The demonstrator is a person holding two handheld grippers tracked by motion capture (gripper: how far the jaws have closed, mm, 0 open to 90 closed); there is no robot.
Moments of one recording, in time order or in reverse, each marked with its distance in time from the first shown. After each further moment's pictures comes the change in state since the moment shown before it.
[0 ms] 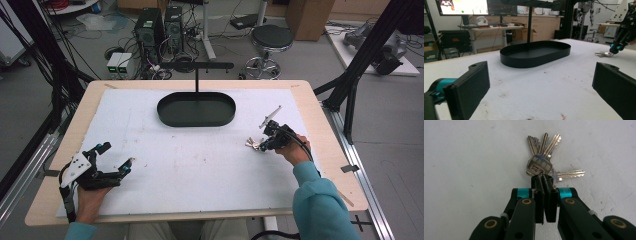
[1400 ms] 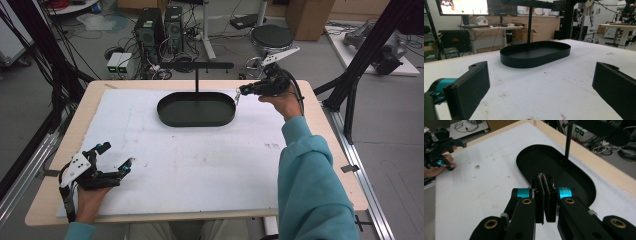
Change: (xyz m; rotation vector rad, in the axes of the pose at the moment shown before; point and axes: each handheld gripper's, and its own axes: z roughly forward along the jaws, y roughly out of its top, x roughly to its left) left arm 0.000 0.000 0.000 -0.004 0.000 -0.009; right arm -0.030 0.106 -0.107 -0.571 0.173 0.008
